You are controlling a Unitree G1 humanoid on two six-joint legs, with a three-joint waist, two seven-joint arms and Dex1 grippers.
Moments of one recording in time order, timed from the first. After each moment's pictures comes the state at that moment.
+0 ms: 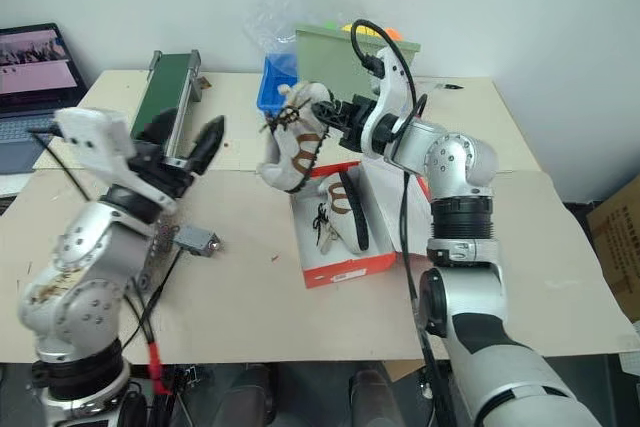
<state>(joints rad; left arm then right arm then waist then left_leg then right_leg) -0.35 0.40 0.30 -0.62 -0.59 0.69 -0.12 -1.06 -0.30 -0.09 0.29 0.64 1.02 0.33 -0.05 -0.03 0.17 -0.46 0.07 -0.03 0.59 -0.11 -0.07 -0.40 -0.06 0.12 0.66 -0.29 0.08</state>
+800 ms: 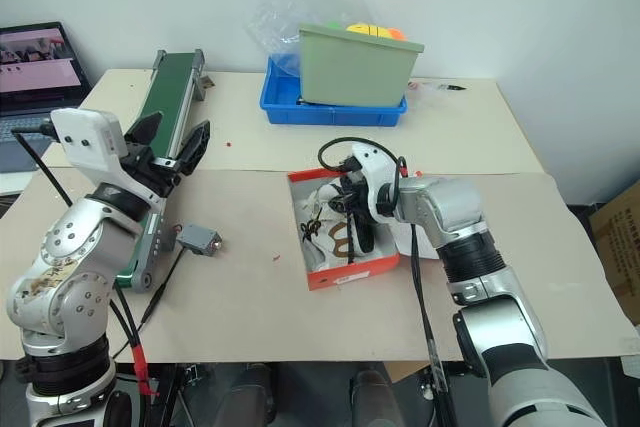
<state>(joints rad) -0.35 0.41 0.28 -0.58 -0.54 0.68 -0.11 -0.86 -0.40 0.23 0.24 0.41 1.03 0.56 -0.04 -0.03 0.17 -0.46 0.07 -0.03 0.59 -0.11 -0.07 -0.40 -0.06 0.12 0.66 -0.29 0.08</state>
